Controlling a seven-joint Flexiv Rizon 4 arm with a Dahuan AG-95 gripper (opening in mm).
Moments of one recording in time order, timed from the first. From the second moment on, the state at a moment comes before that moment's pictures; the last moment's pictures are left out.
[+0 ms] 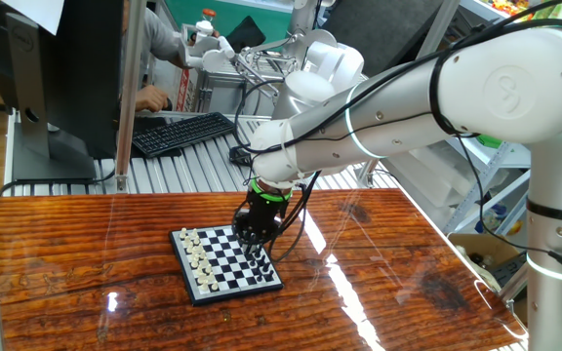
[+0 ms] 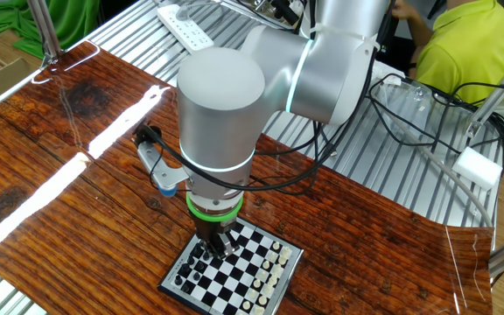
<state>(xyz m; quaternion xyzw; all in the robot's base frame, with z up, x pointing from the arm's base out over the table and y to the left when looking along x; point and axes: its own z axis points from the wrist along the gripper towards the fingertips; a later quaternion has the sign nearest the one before) 0.633 0.065 0.030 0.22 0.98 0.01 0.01</state>
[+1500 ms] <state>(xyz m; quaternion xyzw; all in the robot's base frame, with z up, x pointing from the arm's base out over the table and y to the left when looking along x) 0.633 0.065 0.028 0.23 0.97 0.02 0.02</state>
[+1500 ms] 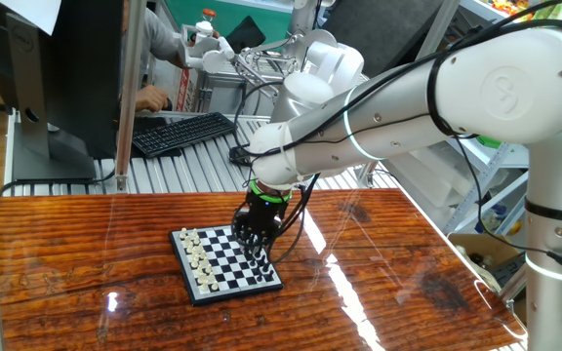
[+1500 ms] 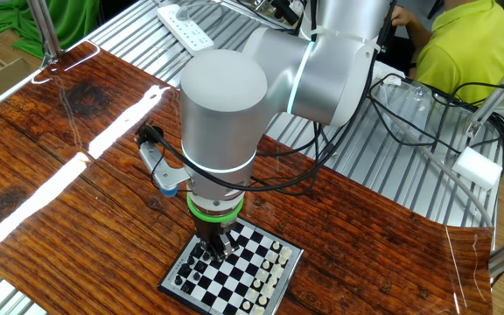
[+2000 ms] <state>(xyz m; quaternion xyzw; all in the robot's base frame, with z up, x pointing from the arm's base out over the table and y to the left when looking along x) 0.633 0.065 0.029 0.24 0.97 0.02 0.01</state>
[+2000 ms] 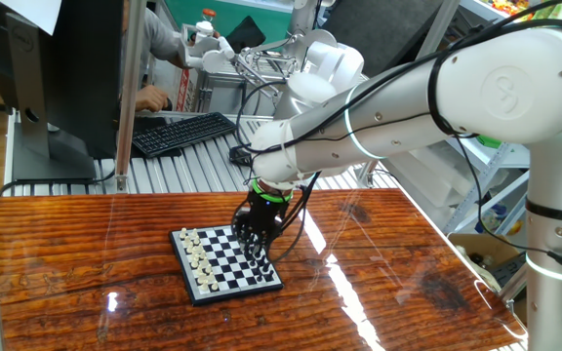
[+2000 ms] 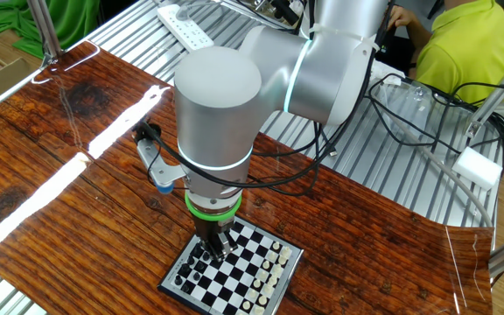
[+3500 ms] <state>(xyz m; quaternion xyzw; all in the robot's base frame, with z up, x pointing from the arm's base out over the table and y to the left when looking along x) 0.631 0.065 0.035 0.24 0.97 0.03 0.01</state>
